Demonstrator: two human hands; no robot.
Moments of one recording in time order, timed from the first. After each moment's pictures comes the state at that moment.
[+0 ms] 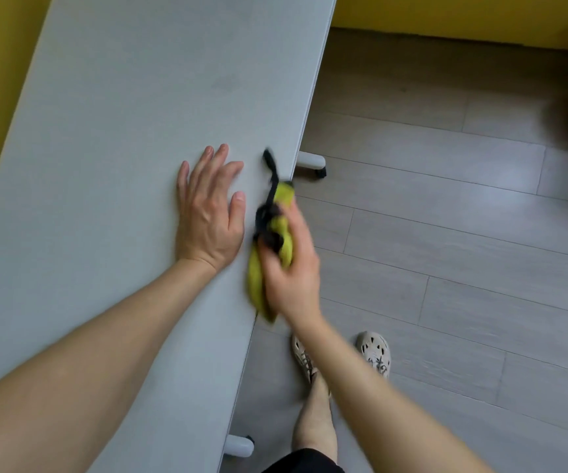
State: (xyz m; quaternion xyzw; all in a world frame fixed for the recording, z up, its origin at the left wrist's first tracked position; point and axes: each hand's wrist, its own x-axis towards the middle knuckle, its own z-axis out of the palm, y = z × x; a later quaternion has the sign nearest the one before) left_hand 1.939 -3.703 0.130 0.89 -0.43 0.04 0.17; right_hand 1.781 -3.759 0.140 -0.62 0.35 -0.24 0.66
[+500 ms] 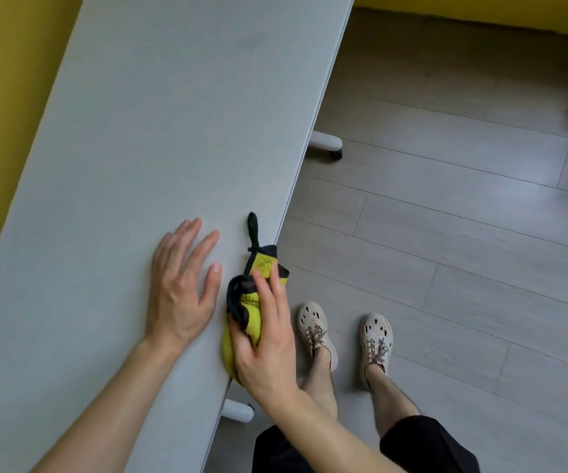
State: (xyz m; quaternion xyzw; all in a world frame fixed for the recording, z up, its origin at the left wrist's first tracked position) left_hand 1.843 -3.540 0.150 0.90 -0.40 0.01 0.16; right_hand 1.687 -3.621 0.147 -0.69 0.33 -0.17 0.62
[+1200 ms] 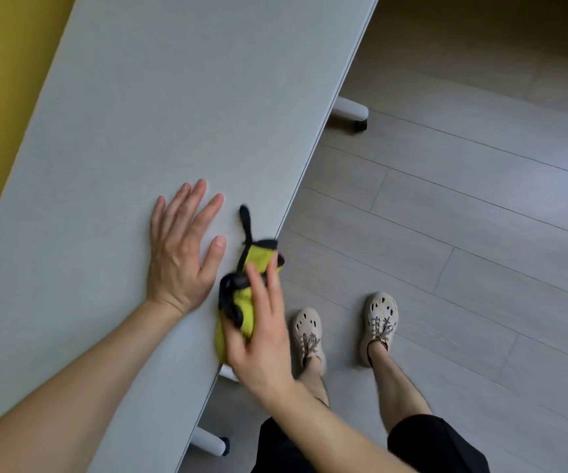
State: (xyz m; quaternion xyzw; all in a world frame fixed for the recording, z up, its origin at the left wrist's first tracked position) left_hand 1.819 -3.488 0.139 0.91 -0.40 0.02 0.14; right_hand 1.639 -3.563 0.142 -0.71 0.25 -0.16 0.64
